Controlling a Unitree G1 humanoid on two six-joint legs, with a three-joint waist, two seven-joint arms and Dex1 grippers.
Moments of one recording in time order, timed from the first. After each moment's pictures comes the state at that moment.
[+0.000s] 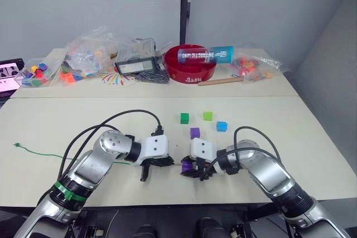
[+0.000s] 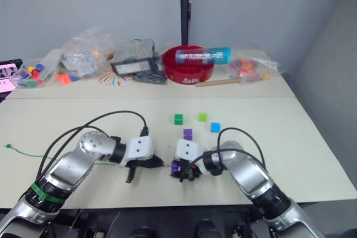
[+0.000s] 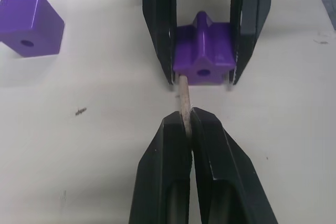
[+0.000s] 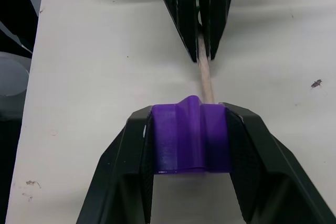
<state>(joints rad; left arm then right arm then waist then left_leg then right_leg) -0.46 0.71 -0.33 -0.18 -0.09 0.35 -1.23 -0.48 -0.55 0.46 -0.25 0.09 0.60 1.04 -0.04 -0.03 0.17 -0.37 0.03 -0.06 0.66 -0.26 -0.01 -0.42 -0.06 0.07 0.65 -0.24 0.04</state>
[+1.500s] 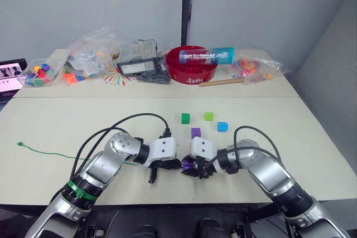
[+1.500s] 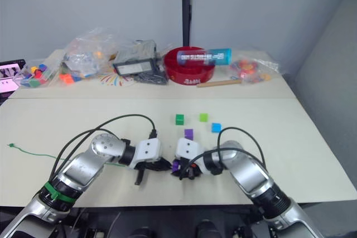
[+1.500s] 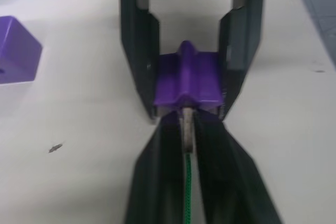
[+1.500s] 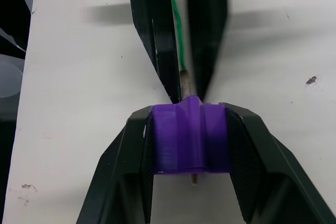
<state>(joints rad) -0.49 0.60 -0.39 -0.09 -0.08 0.34 -1.20 -0.48 -0.54 0.46 -0.24 0.09 0.63 1.03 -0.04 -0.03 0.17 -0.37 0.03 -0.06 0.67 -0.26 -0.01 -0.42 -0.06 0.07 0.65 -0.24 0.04</state>
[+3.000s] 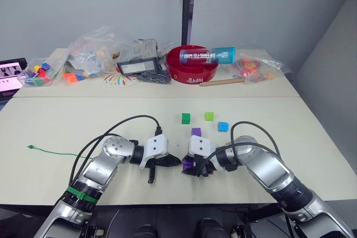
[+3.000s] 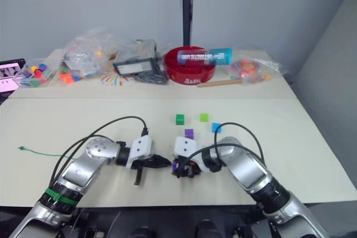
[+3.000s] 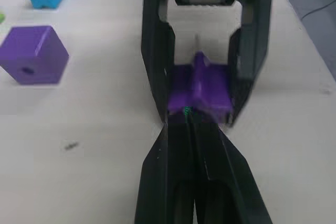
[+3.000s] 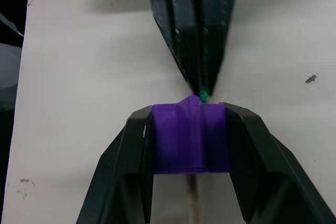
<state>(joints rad) -0.44 0.55 -0.30 0.00 -0.14 0.20 -1.20 -0.54 -0.56 0.50 -0.25 0.09 0.70 1.03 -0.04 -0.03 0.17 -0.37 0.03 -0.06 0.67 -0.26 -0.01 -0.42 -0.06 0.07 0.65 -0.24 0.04</state>
